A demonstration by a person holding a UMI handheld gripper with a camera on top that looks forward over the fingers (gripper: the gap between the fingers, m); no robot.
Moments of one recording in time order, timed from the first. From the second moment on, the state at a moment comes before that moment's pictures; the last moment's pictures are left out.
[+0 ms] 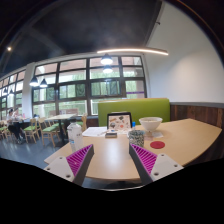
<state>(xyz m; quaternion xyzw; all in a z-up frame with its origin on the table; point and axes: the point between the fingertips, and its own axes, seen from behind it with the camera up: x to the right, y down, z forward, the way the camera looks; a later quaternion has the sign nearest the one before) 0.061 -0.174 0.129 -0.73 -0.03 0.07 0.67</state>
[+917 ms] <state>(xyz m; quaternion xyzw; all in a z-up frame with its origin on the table) -0.129 -0.002 0.078 -0.76 -0.07 0.05 0.64</state>
